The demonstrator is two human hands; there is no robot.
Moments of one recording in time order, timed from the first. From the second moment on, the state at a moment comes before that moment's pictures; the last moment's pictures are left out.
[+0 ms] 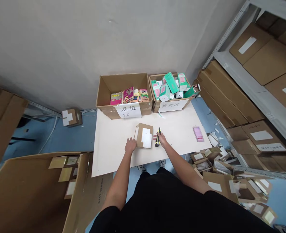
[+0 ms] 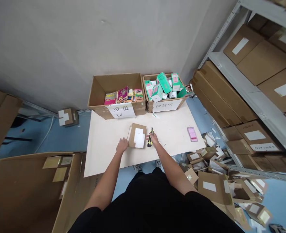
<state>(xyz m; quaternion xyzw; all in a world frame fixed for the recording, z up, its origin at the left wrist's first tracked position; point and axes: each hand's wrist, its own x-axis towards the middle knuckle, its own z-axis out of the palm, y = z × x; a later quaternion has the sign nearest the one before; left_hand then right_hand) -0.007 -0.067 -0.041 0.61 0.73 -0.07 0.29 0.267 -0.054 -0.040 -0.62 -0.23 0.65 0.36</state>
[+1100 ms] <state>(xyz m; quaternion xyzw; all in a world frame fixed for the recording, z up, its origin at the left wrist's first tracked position) -0.114 -0.045 -0.025 0.72 0.62 0.04 0.31 0.147 -0.086 -0.010 -0.62 -0.42 0.61 0.27</state>
